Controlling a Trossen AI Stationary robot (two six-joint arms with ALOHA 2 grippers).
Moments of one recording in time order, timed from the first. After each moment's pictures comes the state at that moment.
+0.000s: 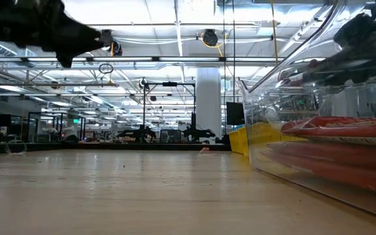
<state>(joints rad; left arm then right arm) -0.15 0.53 0.21 0.33 -0.33 -0.13 0.03 0.10 0.08 -0.11 0.09 0.19</state>
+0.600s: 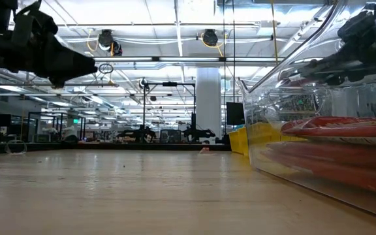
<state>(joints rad) -0.15 0.48 0.02 0.45 -0.37 -0.08 0.03 0.03 0.07 -0.18 0.21 0.04</state>
